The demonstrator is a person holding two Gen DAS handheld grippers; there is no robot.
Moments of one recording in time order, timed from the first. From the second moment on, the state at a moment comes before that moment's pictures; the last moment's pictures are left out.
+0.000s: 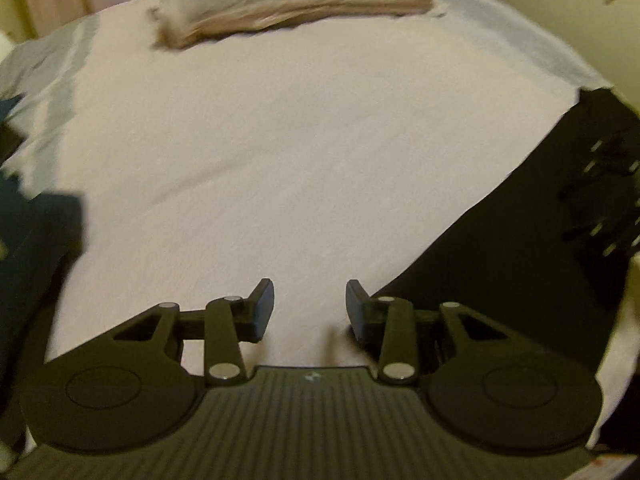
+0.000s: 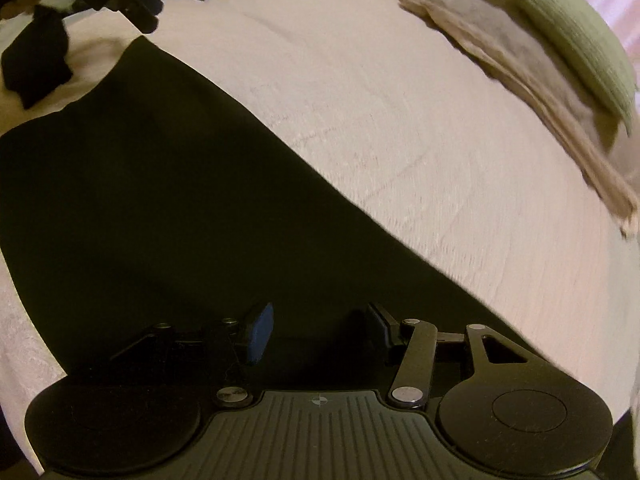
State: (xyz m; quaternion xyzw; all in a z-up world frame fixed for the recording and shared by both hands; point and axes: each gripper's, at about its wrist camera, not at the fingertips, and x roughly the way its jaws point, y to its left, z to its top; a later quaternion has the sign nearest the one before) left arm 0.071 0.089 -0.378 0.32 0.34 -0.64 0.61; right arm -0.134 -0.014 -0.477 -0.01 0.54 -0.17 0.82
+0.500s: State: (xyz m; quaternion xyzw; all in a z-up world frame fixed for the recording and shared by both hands) left arm -0.004 0.023 -0.352 0.45 0.26 -0.65 0.56; right arm -0.324 -0.136 -0.416 0.11 0.50 -0.40 0.76
